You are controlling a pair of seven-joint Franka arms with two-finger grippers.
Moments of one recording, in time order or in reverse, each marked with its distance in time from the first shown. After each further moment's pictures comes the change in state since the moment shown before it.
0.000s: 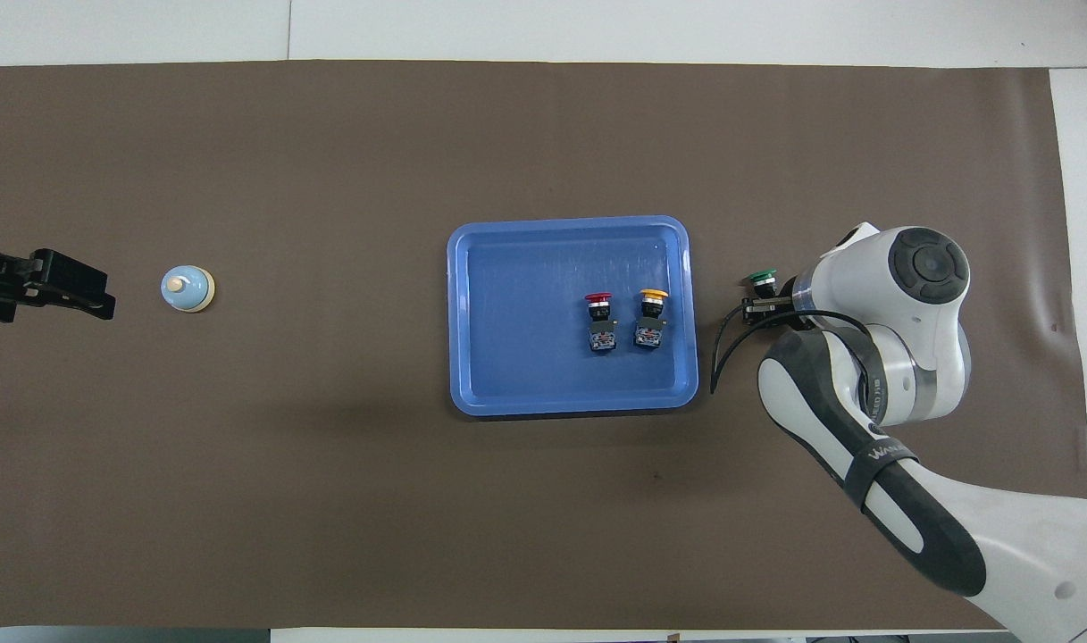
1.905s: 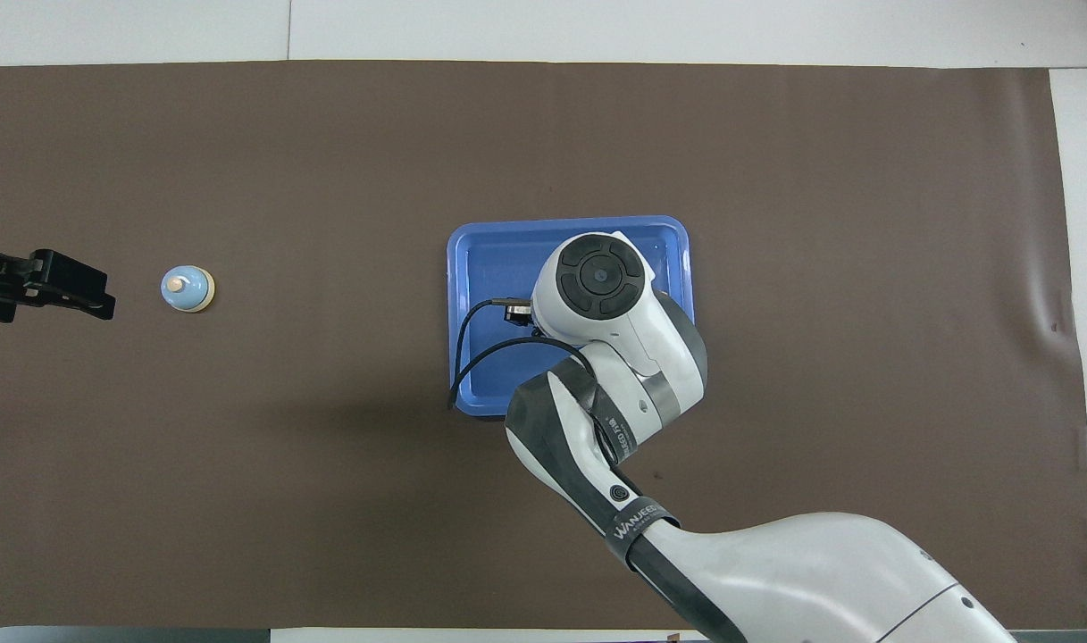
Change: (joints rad) left arm 0.000 0.000 0.000 0.000 0.000 0.000 0.000; right arm 0.437 0.200 0.022 0.406 0.006 -0.158 0.595
